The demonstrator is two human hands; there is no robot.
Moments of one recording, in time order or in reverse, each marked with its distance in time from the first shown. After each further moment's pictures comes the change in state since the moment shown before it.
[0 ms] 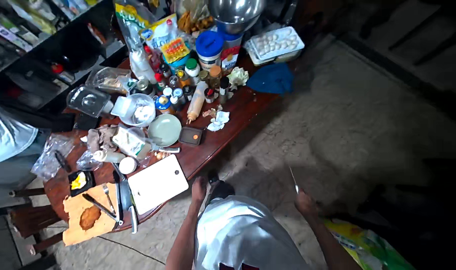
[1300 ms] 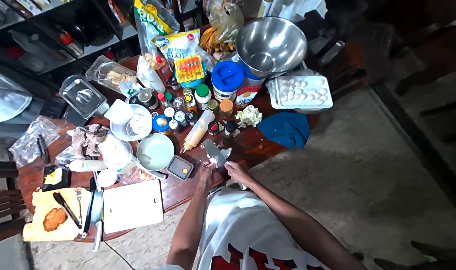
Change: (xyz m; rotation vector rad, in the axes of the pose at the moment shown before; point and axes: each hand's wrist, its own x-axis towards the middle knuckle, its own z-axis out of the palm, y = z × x) left_hand 0.285 0.175 0.027 -1.334 0.332 -0.481; right_hand 0.193 -0.412 -0.131 0.268 -0.660 -0.613
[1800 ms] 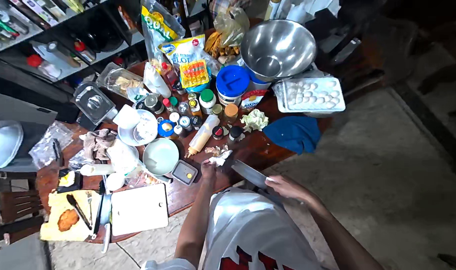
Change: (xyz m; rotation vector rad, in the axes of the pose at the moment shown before) left_hand 0.023 0.026 0.016 0.224 0.172 0.108; right_hand -0.080 0.045 -0.132 -0.273 -0.114 0.122
